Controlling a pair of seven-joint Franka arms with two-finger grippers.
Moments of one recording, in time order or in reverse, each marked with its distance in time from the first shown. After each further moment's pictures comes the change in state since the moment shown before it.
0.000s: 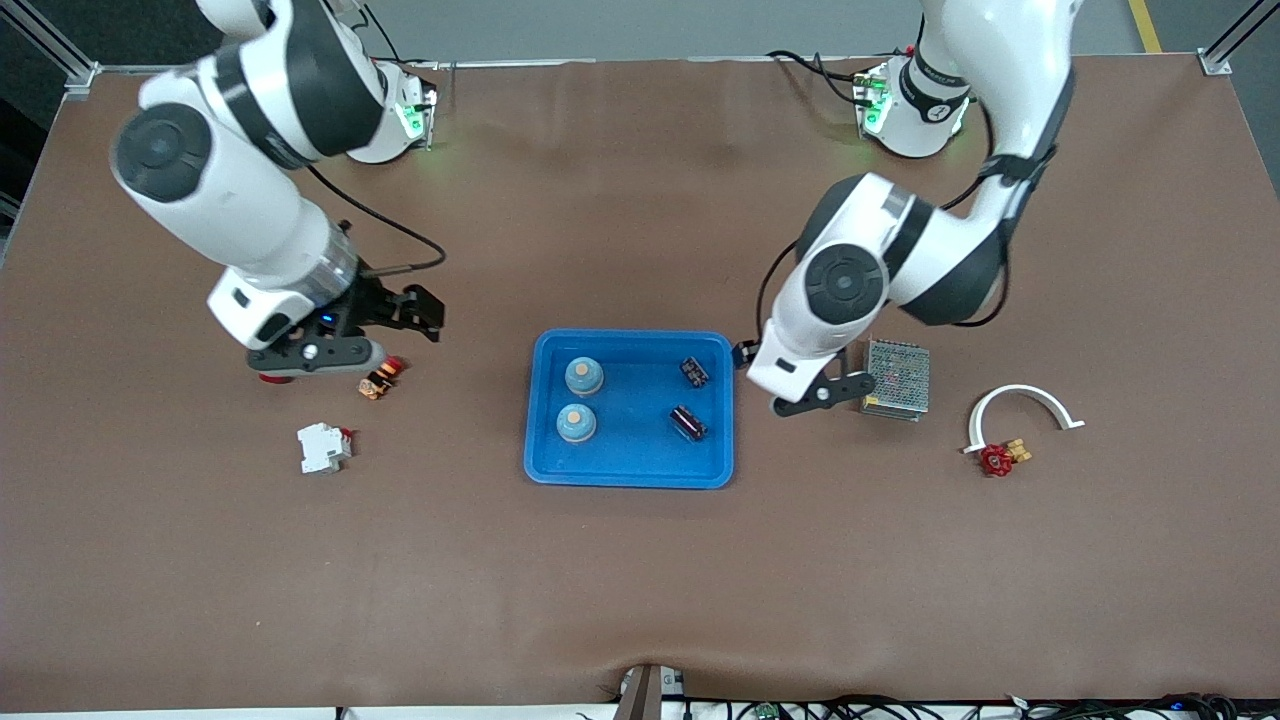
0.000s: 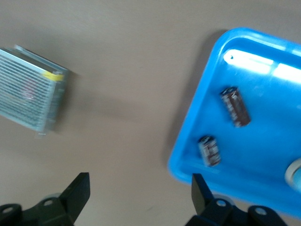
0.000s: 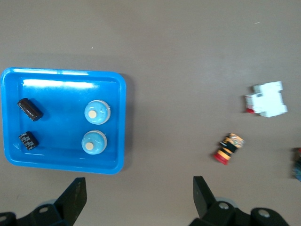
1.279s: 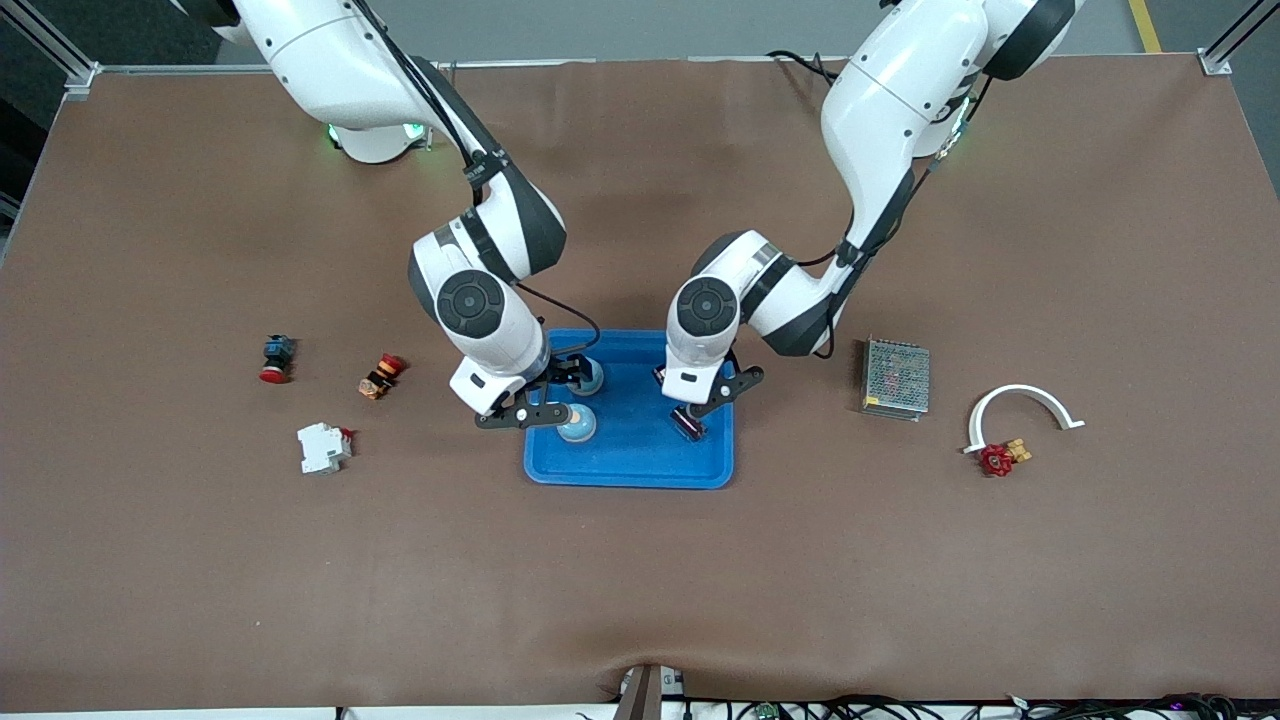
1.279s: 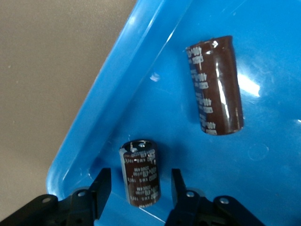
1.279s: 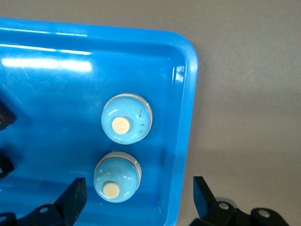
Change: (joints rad) left arm -0.159 0.260 0.007 0.004 0.051 0.298 -0.374; right arm 0.185 0.377 0.000 0.000 0.008 0.332 0.104
